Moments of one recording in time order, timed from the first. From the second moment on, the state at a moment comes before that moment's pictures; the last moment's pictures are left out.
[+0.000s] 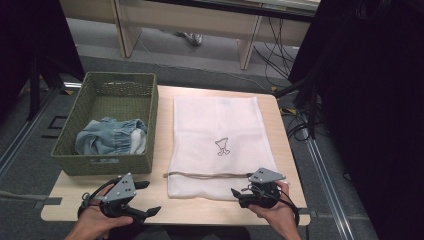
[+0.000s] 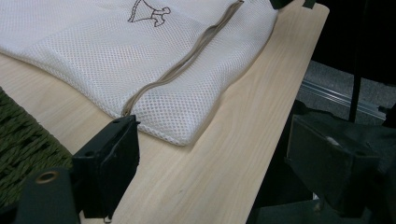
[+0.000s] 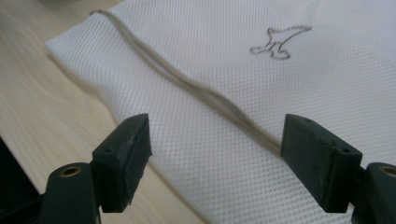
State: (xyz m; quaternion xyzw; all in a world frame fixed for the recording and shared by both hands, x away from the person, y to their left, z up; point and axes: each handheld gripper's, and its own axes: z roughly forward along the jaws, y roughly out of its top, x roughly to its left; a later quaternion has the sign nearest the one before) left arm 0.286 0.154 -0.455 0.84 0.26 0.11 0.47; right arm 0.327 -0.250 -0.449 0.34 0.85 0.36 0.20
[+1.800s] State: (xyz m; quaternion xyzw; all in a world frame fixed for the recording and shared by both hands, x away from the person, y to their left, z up) left arm 0.288 0.153 -0.455 0.84 0.26 0.11 0.47; right arm 0.432 -0.194 -0.483 0.21 0.95 0.18 0.15
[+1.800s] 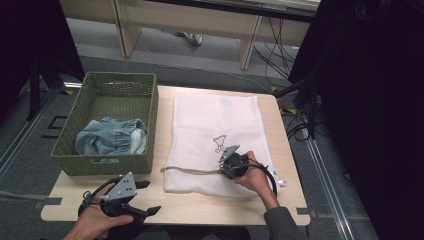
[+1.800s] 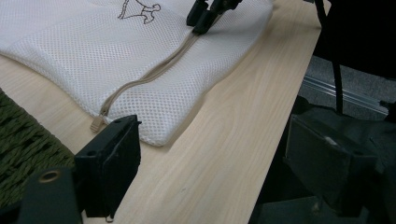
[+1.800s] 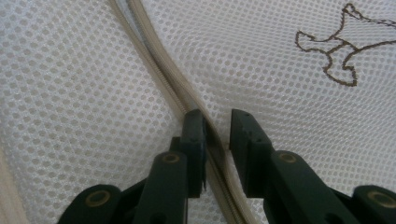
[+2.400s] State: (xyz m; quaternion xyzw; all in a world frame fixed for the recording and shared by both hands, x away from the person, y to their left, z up) left arm 0.289 0.154 -0.454 0.84 0.26 0.11 0.47; right arm 0.438 -0.189 -0.459 0.20 0.95 0.20 0.15
